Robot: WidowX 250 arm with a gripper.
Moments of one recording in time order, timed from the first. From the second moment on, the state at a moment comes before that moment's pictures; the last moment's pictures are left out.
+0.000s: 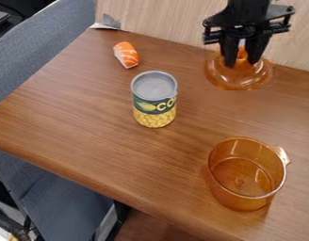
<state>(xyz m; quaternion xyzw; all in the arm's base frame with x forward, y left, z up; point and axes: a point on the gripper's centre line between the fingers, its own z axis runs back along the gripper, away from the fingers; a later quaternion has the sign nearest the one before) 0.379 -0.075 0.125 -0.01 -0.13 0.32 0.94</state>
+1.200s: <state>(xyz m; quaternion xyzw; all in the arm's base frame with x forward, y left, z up) 0.437 -0.044 0.054 0.07 -0.10 0.39 0.91</state>
